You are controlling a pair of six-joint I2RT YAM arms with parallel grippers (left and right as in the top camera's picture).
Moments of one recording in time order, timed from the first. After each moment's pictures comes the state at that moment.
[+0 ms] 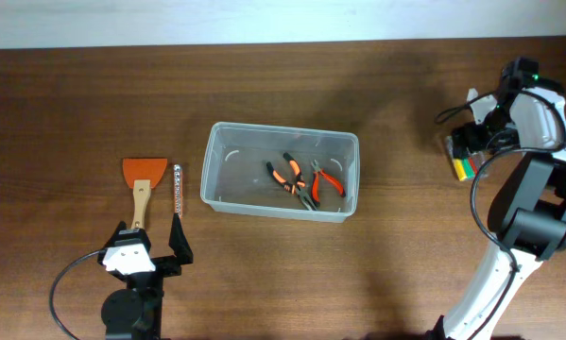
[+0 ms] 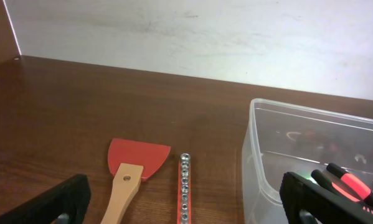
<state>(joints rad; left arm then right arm) 0.00 0.01 0.06 -0.18 -0.08 -0.13 -0.35 2.27 1.86 -1.09 0.04 -0.48</state>
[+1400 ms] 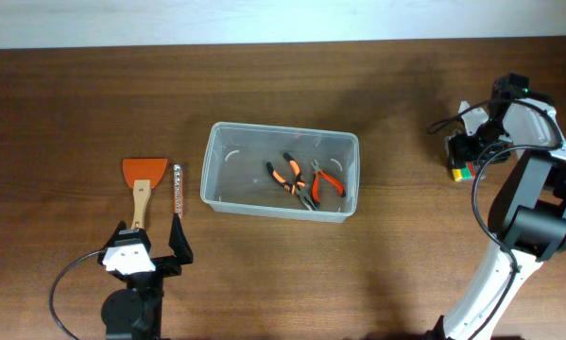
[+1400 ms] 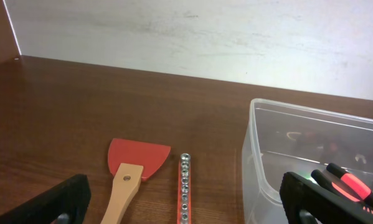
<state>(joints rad) 0.00 0.01 0.06 -0.18 -0.08 -0.13 -0.35 2.26 1.75 -1.03 -0.02 -0.47</state>
